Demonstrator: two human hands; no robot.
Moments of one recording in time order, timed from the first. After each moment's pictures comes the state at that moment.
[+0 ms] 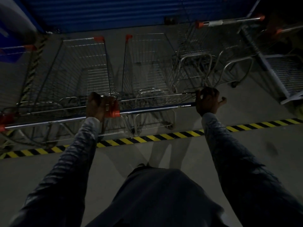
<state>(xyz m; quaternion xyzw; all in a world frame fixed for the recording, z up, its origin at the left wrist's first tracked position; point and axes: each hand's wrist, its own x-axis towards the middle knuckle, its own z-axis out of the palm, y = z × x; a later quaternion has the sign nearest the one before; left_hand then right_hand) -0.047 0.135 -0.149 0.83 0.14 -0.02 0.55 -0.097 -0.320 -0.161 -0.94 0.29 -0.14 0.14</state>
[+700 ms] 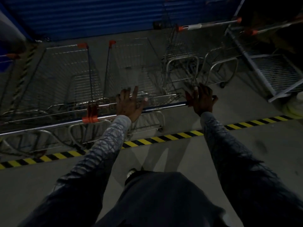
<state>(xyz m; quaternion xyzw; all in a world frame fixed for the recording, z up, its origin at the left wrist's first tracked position) -0.073 -0.079 -0.130 0.98 -0.13 0.01 0.14 -0.117 -0.401 -0.149 -0.94 0.23 -0.15 0.22</state>
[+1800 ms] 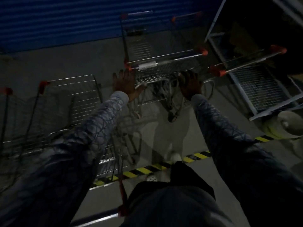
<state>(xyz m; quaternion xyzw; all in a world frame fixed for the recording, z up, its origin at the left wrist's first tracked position) 0.327 -0.471 -0.108 0.98 -0.19 -0.01 0.05 0.255 -0.758 -0.128 -0.95 0.20 -0.06 0.23</state>
